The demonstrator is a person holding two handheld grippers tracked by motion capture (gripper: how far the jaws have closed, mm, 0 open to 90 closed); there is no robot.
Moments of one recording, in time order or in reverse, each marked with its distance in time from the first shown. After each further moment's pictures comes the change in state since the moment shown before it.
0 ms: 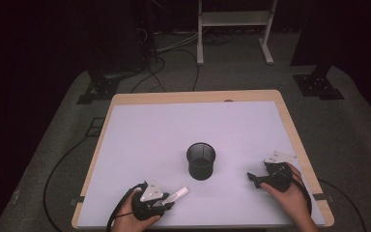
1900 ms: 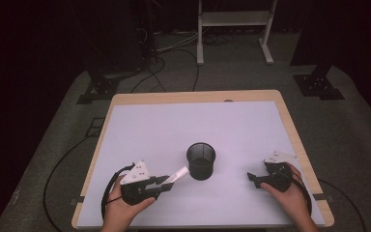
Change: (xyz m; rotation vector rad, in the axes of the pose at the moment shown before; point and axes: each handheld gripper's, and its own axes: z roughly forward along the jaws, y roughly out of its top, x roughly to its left) left arm 0.018 0.049 -0.049 -0.245 -0.081 -0.046; right arm 0.000 0.000 0.000 0.001 0.001 0.002
